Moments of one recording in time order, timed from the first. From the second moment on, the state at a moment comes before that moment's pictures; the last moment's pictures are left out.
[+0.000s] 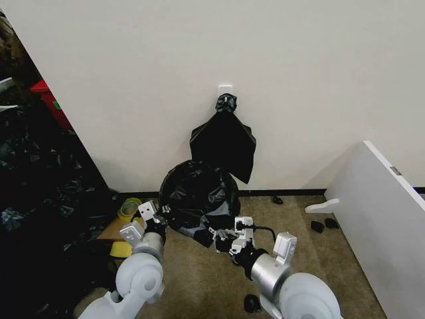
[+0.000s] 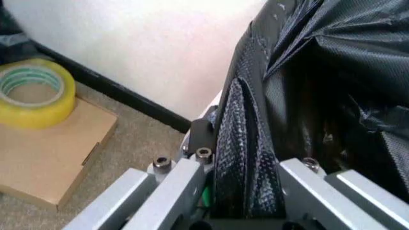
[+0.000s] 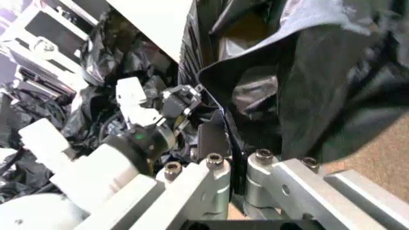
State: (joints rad) left arm 1.25 -1.10 -0.17 -2.08 -0.97 0.07 -0.69; right arm -1.33 1.07 0.01 2.37 1.06 -0.38 0.37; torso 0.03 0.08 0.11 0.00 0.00
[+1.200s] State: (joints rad) left arm 1.25 -1.09 -0.19 -2.11 -1.09 0.05 -0.73; right arm -1.41 1.11 0.02 2.29 0.84 -0.46 0.51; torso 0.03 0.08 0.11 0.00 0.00
